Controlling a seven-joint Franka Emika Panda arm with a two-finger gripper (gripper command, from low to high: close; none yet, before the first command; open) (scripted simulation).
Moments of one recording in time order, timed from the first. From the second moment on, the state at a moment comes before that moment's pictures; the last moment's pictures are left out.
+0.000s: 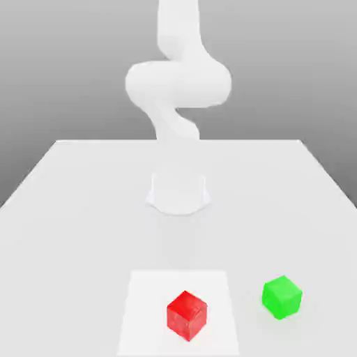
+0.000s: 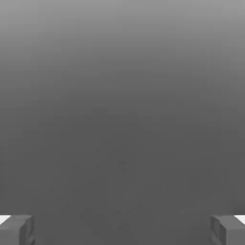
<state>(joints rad) 0.05 -0.71 -0.04 -2.33 0.01 2.34 0.71</state>
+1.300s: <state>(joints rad) 0.20 0.24 -0.14 -2.58 0.10 2.81 -0.13</state>
